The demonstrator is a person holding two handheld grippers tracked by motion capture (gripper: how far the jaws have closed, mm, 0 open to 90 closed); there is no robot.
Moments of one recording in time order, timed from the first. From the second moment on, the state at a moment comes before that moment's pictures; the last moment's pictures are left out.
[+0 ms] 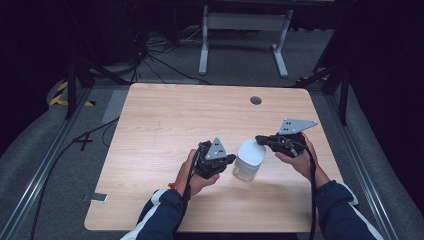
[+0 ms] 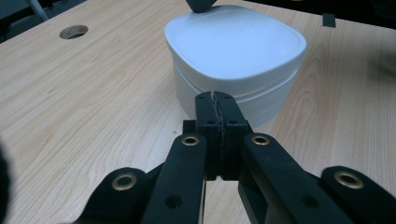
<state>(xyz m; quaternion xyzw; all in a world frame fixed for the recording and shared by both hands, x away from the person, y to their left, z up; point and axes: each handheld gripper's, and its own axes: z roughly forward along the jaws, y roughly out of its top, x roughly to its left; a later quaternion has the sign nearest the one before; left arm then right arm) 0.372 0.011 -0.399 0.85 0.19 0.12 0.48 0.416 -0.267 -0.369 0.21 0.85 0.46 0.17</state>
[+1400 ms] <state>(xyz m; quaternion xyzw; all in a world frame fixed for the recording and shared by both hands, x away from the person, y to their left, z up) 0.413 -0.030 -0.367 0.87 0.16 0.12 0.46 0.393 -0.306 -0.374 0.25 0.85 0.42 0.20</state>
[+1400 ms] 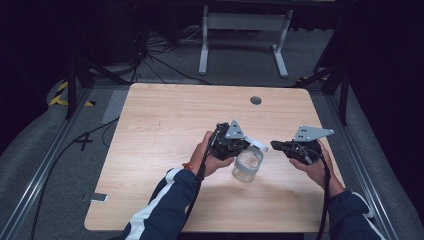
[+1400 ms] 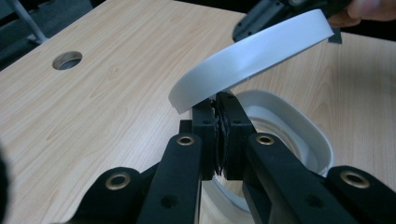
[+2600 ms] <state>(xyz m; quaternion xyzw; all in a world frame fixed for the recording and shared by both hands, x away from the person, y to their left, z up) 0.410 0.001 -0.363 0.87 0.16 0.14 0.45 0.382 -0.319 -0.380 0.27 0.85 0.41 0.19</state>
